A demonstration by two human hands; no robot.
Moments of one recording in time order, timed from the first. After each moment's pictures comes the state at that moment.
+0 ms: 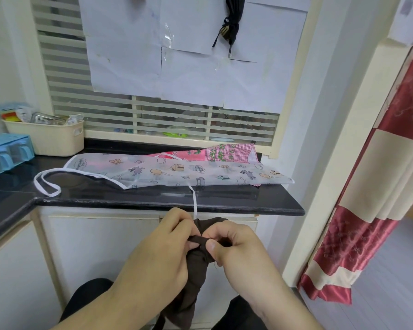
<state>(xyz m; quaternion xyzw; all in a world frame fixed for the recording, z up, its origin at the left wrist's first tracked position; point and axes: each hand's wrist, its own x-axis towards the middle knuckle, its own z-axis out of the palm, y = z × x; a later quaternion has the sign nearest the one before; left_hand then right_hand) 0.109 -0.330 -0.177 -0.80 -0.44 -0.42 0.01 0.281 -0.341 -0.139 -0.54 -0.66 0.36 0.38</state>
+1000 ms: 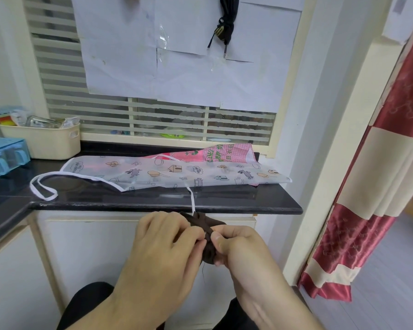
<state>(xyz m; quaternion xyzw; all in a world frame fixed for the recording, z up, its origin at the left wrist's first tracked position) 0.117 -0.337 -0.177 -0.76 -0.39 -0.46 0.22 0.276 -0.344 -0.136 -0.50 -0.50 0.53 0.48</state>
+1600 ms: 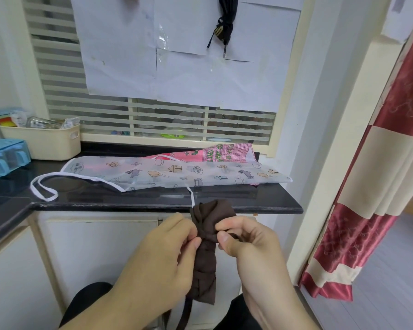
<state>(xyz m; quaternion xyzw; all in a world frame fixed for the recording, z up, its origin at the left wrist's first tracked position) 0.112 -0.337 -0.168 -0.79 -0.43 -0.43 -0.03 0.286 -0.346 -0.146 -0.48 -0.48 0.43 0.59</state>
